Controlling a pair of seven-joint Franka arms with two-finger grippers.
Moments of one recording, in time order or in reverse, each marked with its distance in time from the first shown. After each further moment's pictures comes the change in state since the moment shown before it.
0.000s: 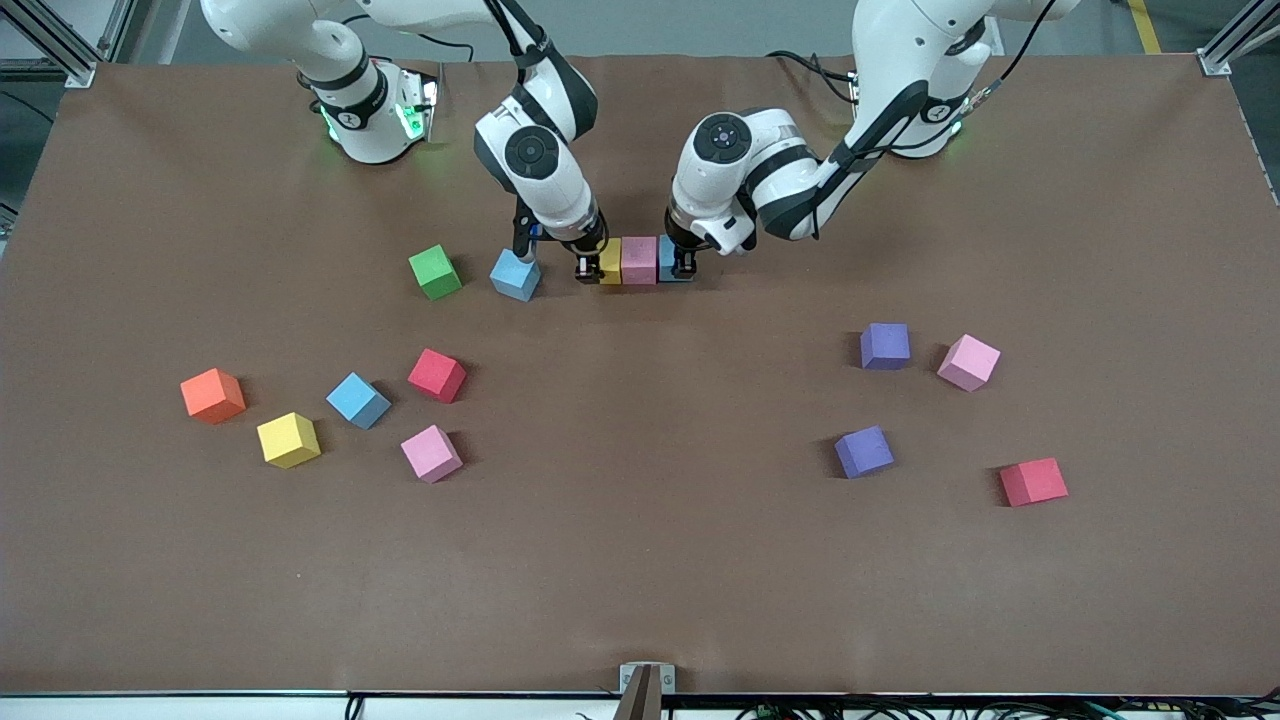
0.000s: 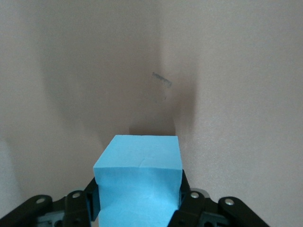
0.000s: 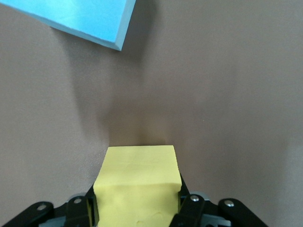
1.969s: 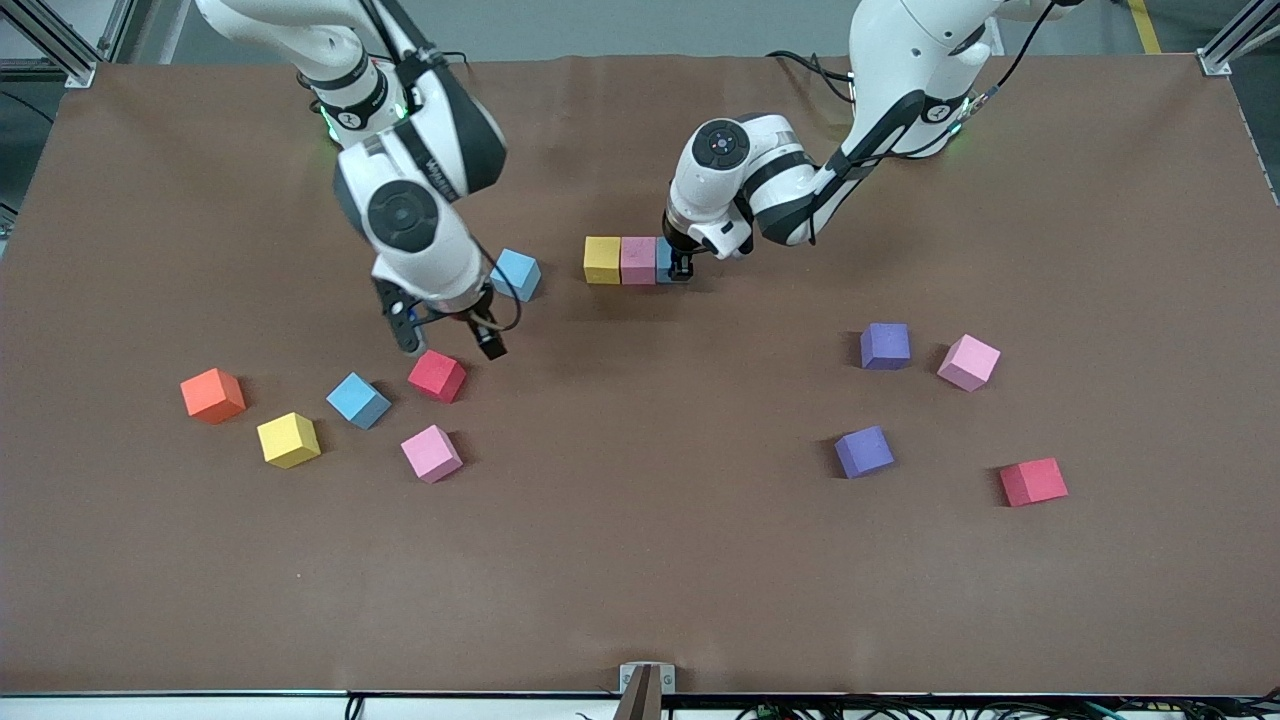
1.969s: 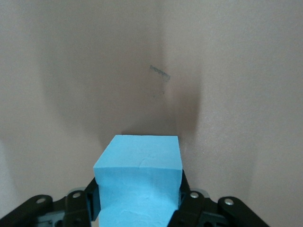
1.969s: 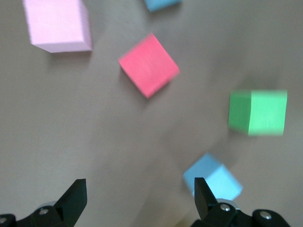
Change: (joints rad) left arm -0.002 0.031 0.003 0.019 0.018 0.008 0.000; right arm -0.398 -0.114 -0.037 0.316 -0.290 -0.595 -0.808
